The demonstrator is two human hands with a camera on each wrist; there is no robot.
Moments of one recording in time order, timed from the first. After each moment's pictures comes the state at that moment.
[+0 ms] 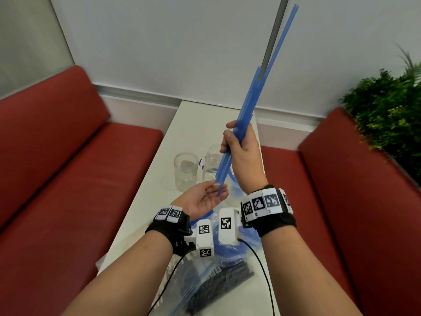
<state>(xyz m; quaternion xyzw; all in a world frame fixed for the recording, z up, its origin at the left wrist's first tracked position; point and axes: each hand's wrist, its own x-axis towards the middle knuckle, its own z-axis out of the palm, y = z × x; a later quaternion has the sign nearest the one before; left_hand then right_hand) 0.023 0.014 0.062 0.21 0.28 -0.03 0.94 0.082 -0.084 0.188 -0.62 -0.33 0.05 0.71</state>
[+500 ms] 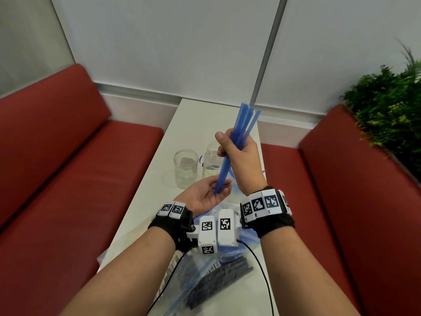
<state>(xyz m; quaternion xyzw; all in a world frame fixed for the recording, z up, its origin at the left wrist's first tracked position) 0.021 0.000 0.081 0.23 0.27 -0.06 0.93 0.076 -0.093 0.178 -0.61 -0.30 0.11 0.73</state>
